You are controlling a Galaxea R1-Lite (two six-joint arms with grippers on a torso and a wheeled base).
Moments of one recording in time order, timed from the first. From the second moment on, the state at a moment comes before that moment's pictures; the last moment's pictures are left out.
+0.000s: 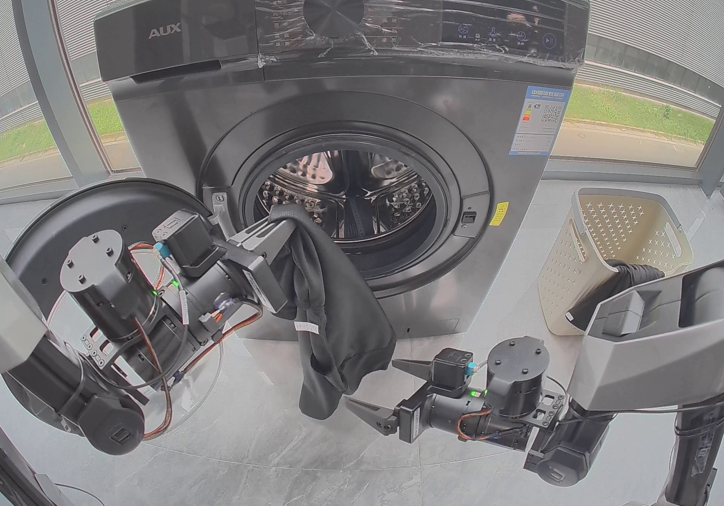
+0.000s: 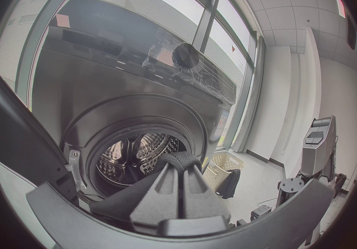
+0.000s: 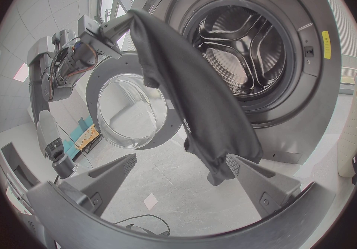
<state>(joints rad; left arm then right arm) -0.55 1.78 -0.46 -1.55 -0.05 -0.15 0.79 2.25 -0.49 -1.54 0.15 0.22</state>
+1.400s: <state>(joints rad) -0.55 1.87 -0.55 -1.55 0.00 -0.16 0.73 2.63 -1.15 -1.22 0.04 0.20</state>
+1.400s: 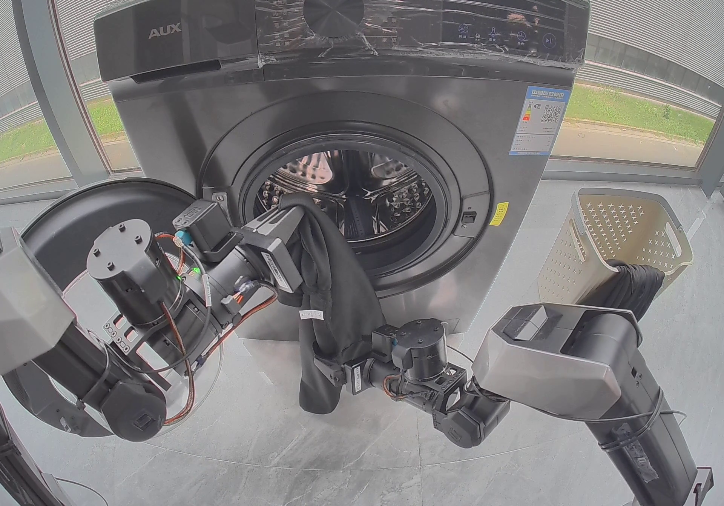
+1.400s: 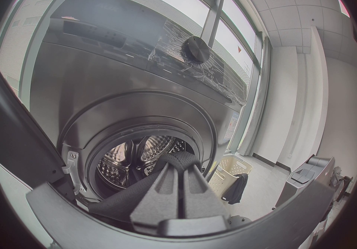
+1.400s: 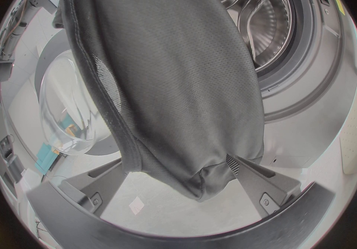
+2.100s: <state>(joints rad) -0.50 1.87 -0.54 -1.55 -0.01 -0.17 0.71 2.61 -0.98 -1.39 0.03 0.15</state>
